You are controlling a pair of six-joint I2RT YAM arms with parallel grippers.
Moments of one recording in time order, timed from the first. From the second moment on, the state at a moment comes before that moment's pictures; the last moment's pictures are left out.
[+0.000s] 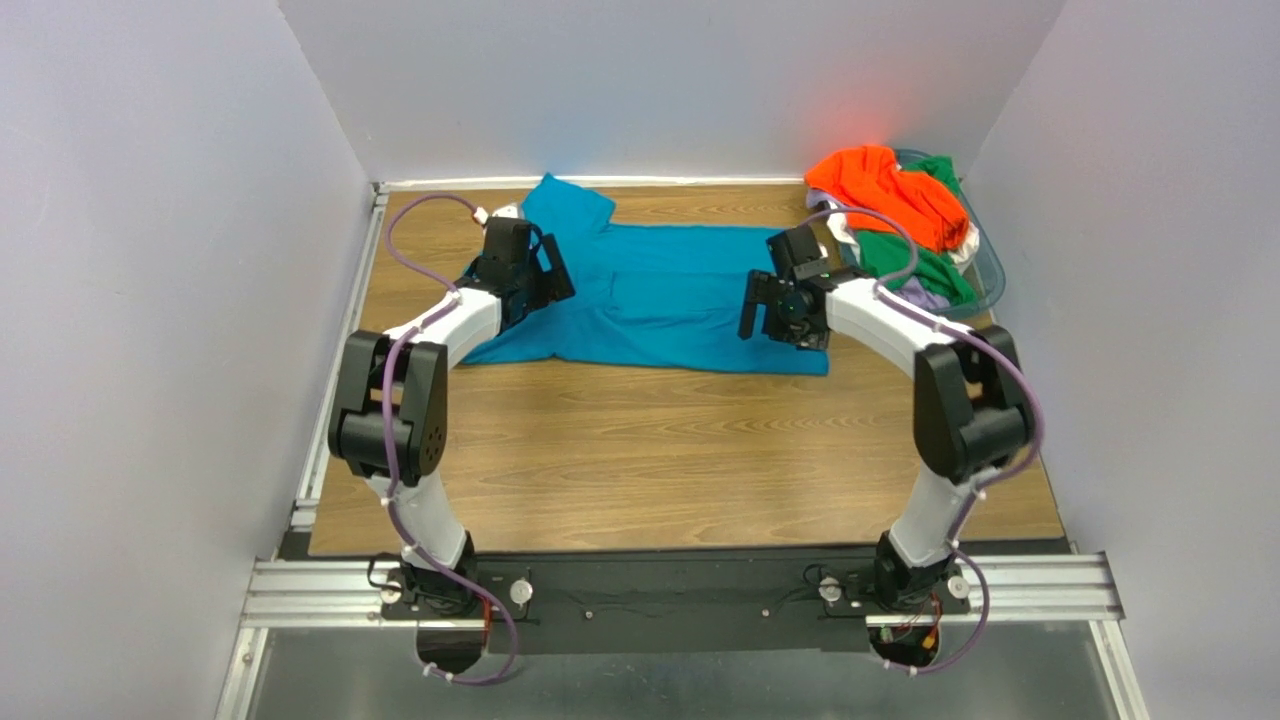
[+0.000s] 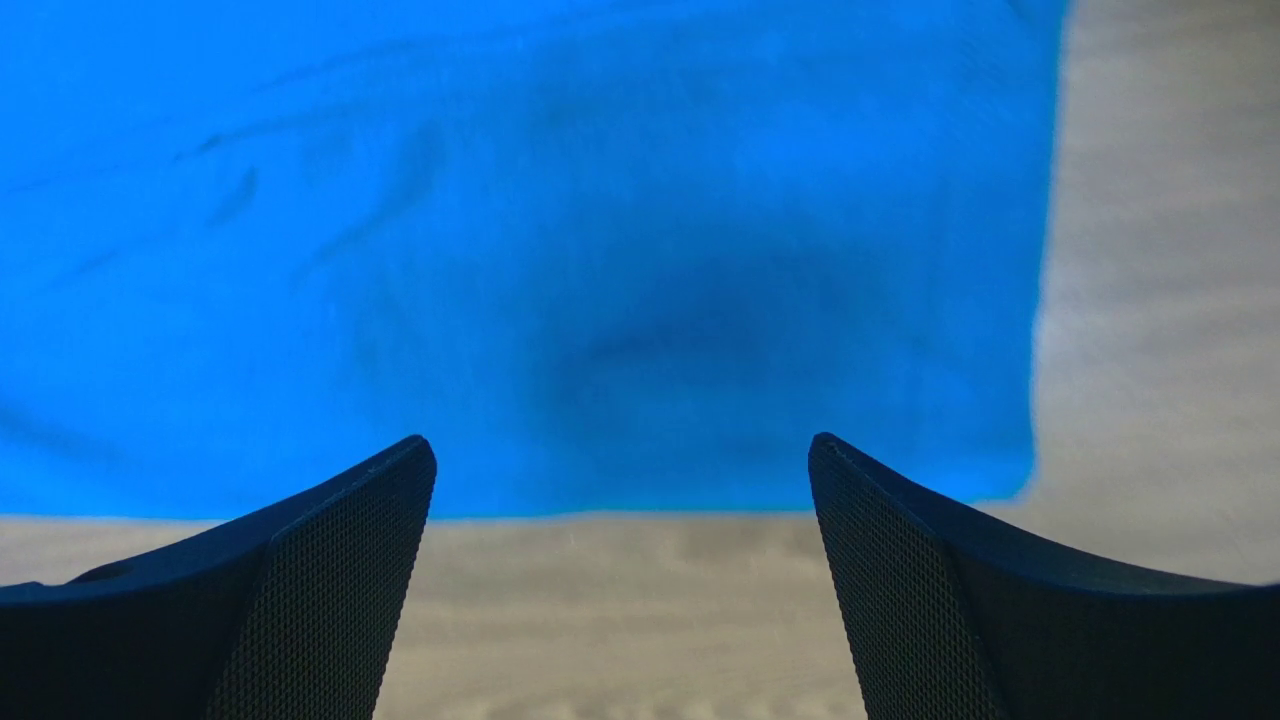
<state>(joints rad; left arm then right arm) -0.21 1.78 1.16 -0.09 -0.07 -0.49 0.36 1.78 1.23 -0.51 0.14 0.49</state>
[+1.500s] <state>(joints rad) -0.21 1.36 0.59 -0.05 0.05 -0.69 0.34 1.47 0.77 -0.41 0.08 0.49</state>
